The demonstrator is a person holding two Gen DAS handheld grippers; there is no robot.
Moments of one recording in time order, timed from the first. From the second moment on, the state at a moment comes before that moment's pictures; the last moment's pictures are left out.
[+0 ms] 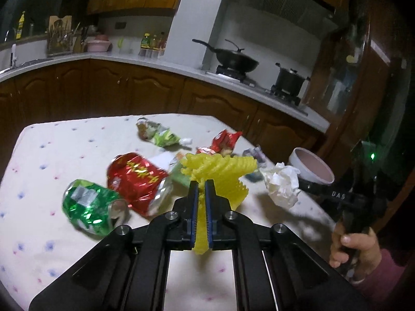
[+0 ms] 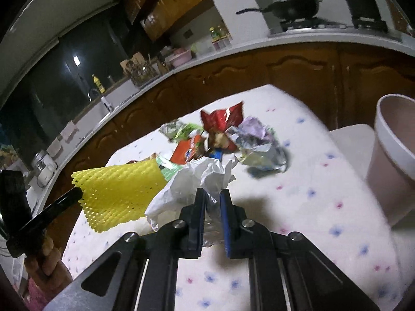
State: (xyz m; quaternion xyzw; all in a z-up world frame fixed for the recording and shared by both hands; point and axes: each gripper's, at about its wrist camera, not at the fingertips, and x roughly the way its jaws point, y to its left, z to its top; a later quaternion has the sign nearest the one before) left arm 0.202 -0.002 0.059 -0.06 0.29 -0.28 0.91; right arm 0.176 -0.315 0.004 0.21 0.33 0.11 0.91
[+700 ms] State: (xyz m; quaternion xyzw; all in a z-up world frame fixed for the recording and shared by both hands) left arm 0.197 -0.105 0.081 -0.10 0.27 -0.33 0.90; right arm 0.119 -0.429 0.026 0.25 0.28 0.01 0.93
